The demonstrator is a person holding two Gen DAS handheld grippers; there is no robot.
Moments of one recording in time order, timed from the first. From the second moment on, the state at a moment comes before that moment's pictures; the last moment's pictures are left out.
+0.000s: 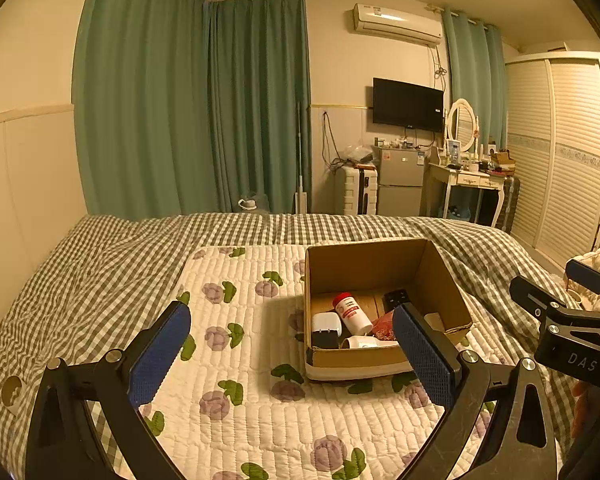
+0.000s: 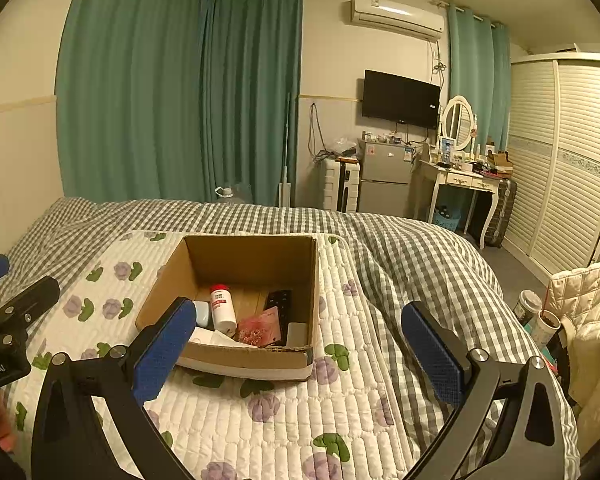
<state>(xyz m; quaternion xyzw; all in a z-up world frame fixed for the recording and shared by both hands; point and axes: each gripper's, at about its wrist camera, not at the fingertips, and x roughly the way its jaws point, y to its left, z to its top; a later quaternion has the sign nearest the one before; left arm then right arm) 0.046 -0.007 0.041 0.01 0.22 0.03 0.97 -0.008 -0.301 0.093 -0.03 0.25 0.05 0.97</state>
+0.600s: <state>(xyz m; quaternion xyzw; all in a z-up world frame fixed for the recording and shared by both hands) 0.045 -0.008 0.041 0.01 0.22 0.03 0.97 -0.008 -0.302 0.087 -0.04 0.26 0.04 0.96</state>
